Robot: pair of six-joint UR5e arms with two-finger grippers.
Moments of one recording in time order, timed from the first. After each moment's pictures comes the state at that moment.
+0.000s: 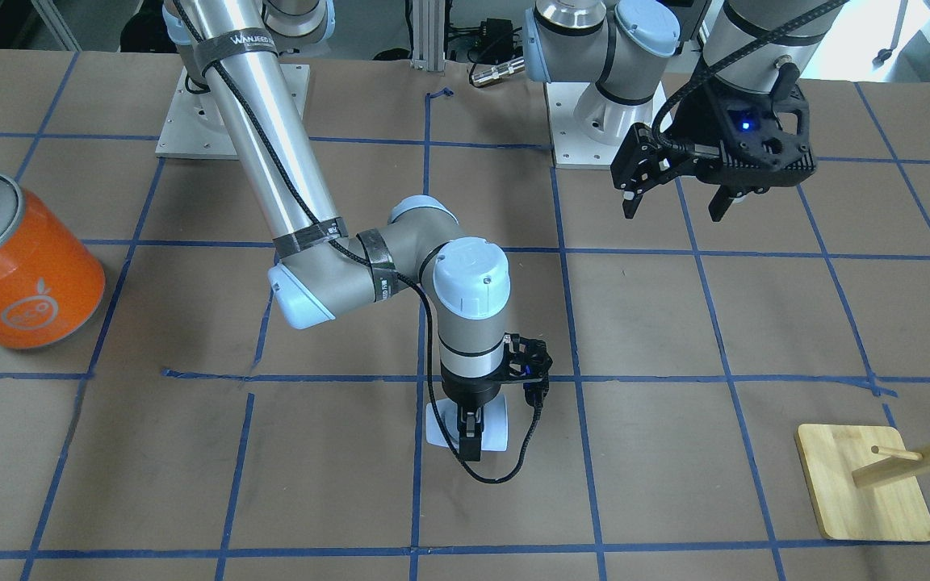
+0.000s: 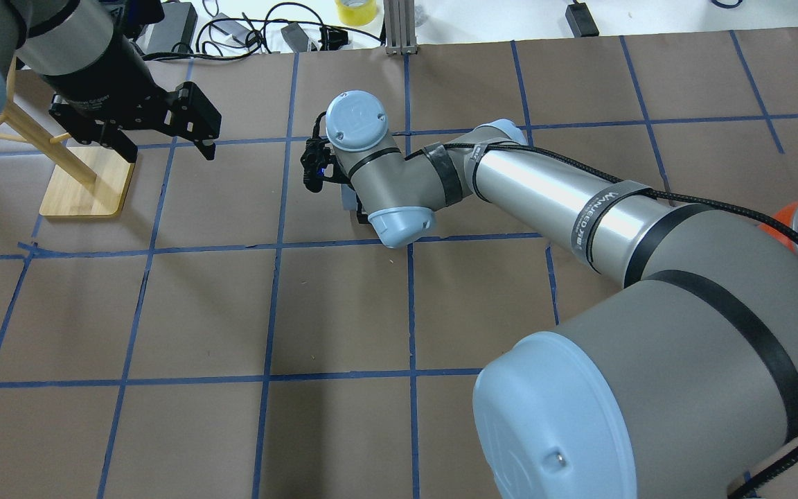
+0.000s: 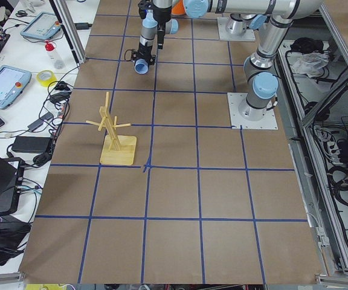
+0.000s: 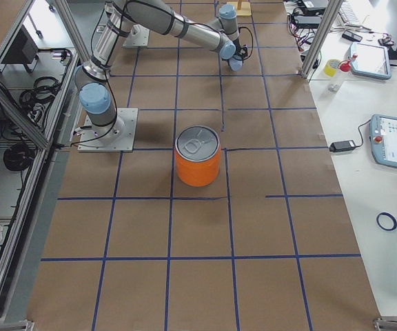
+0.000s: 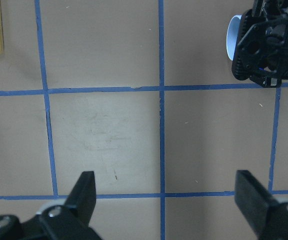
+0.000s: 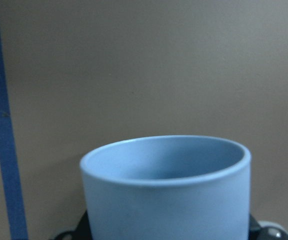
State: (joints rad) left arm -1.54 -1.55 -1.56 -1.53 1.57 0.04; right arm 2.02 -0.84 1.46 -2.45 -1.62 -1.05
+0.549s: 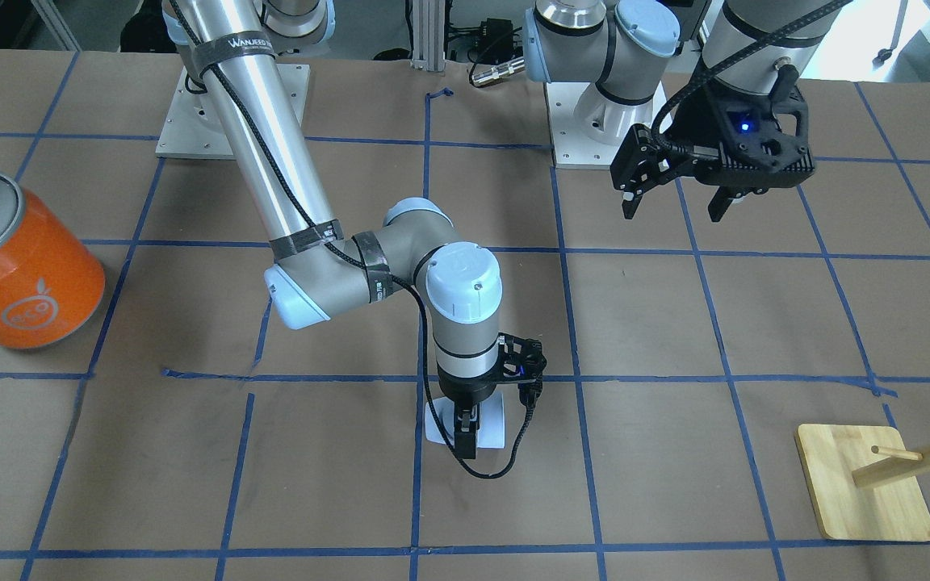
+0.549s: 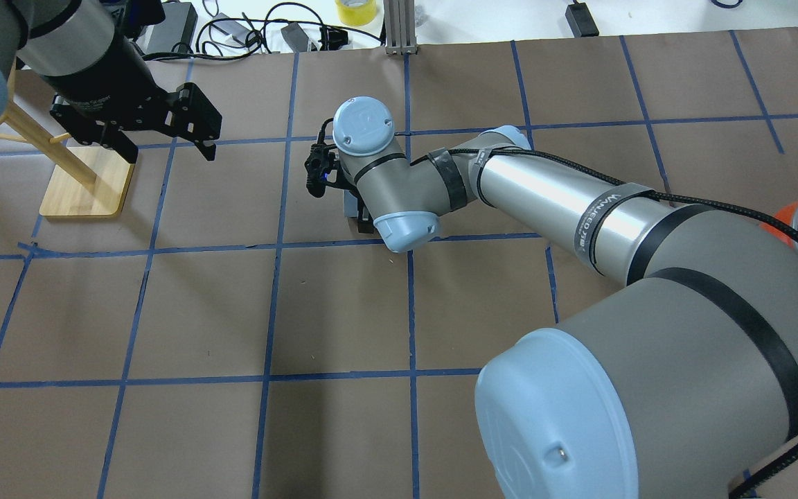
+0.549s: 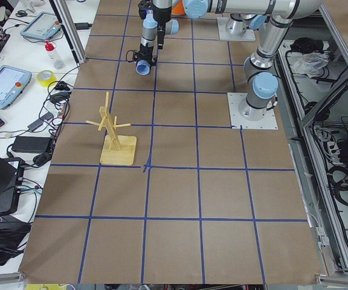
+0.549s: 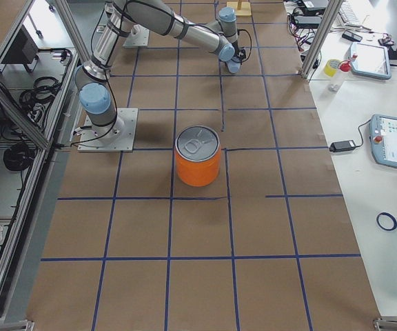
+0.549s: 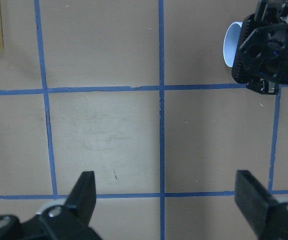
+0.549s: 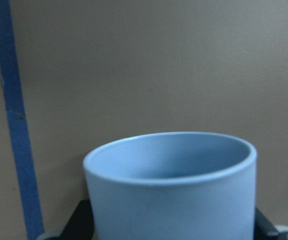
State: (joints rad) left arm -1.54 -1.55 -1.56 -1.53 1.57 0.04; right arm 2.02 -0.84 1.48 -2.46 -1.59 -1.03
